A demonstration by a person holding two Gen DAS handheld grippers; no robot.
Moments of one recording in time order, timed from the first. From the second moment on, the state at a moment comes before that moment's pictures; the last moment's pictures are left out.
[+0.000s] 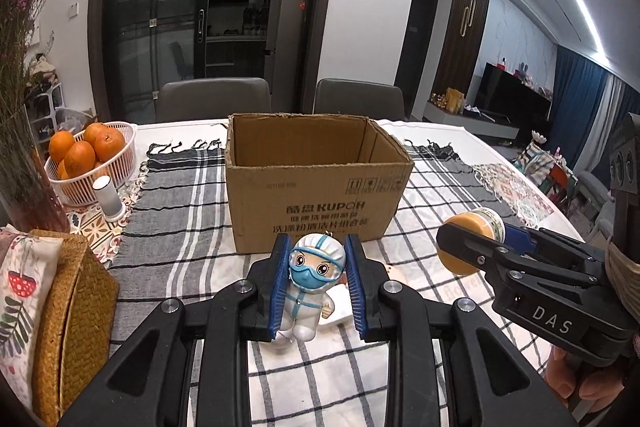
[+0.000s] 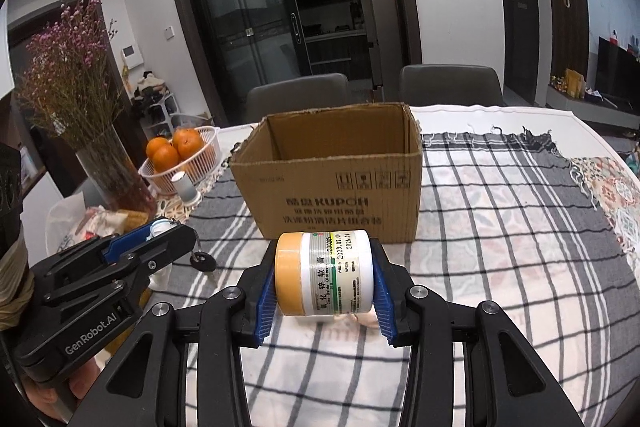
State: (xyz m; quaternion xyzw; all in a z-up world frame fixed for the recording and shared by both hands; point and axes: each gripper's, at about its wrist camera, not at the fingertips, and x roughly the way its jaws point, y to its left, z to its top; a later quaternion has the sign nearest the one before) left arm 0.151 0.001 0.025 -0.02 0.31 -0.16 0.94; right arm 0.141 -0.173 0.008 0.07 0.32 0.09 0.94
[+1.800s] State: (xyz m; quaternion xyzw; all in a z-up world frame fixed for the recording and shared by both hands) left arm 0.309 -0.022 0.071 0.00 0.32 -0.15 0.94; right arm 0.296 -0.184 0.045 0.08 0.34 0.10 0.93
